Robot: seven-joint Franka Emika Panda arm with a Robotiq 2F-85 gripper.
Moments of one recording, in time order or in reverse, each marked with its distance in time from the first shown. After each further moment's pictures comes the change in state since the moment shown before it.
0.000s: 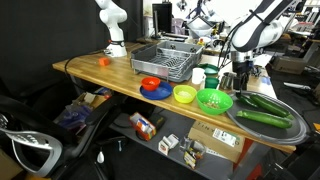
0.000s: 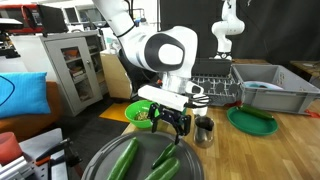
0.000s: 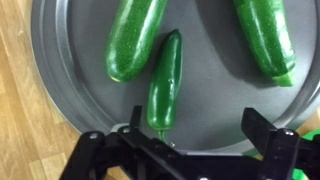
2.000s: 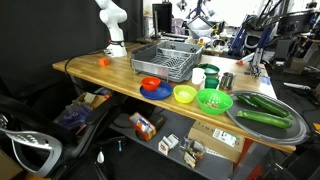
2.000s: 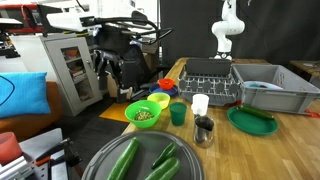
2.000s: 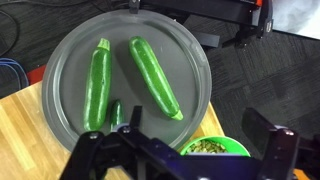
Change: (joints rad) arm 0.090 -0.784 -0.036 -0.456 0.055 -0.239 0.151
